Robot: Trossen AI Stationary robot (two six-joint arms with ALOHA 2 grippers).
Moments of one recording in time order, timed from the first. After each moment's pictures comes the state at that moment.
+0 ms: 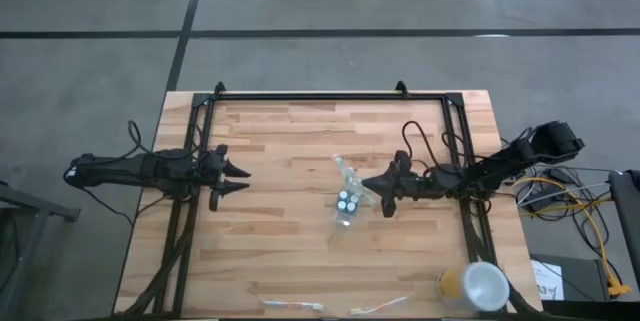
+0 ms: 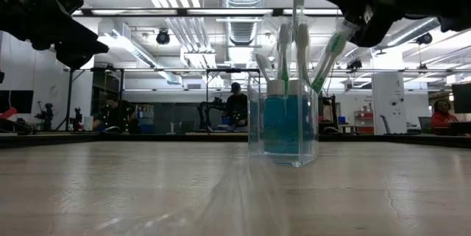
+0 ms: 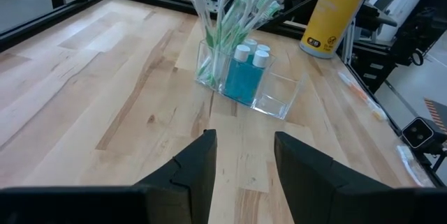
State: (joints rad) left arm -0.07 0.22 0.24 -0.35 -0.05 -0.25; right arm 0.25 1.26 0.33 1.08 0.29 2.10
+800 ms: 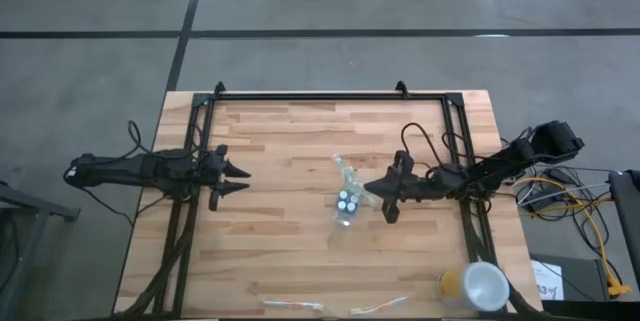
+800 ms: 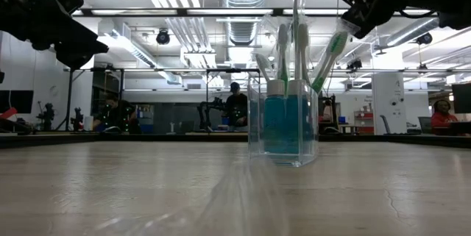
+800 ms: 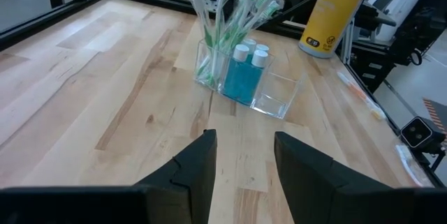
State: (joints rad) left arm -0.07 0.22 0.24 -0.35 -0.05 -0.25; right arm 0.26 1.27 0.34 1.14 0.22 2.24
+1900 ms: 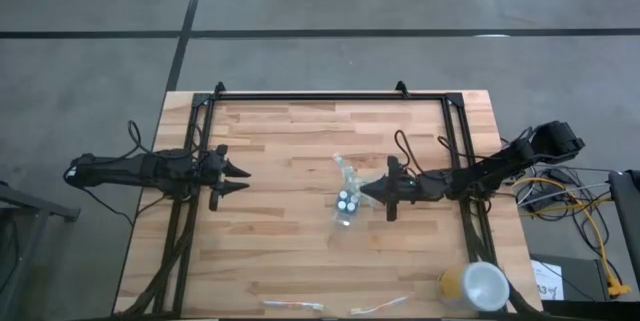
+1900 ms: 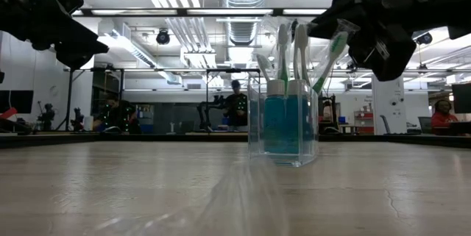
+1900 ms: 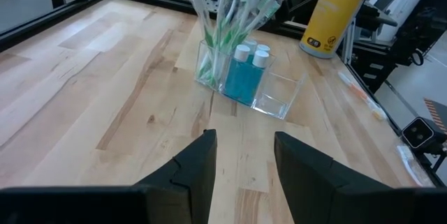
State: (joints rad) left arm -0.07 0.22 0.24 -0.35 -0.05 -0.25; right arm 0.25 1.27 0.34 0.77 0.33 2.22
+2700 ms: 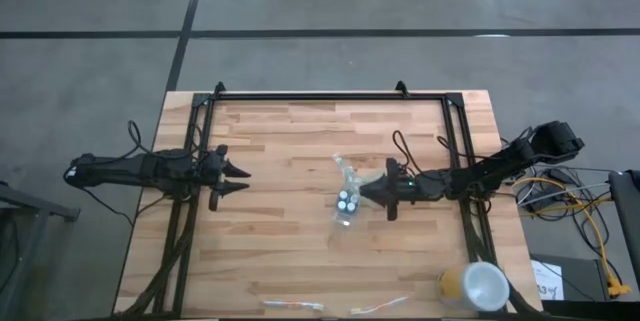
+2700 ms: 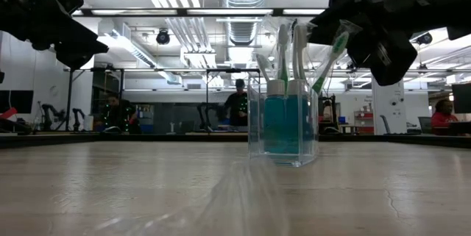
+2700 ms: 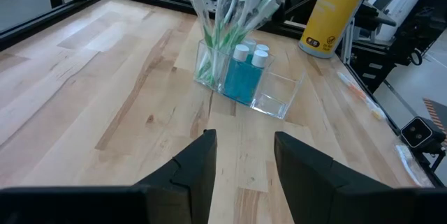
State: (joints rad) left arm -0.07 0.22 0.24 -0.35 -0.05 -0.25; right arm 0.25 1.27 0.34 0.76 0.31 2.15
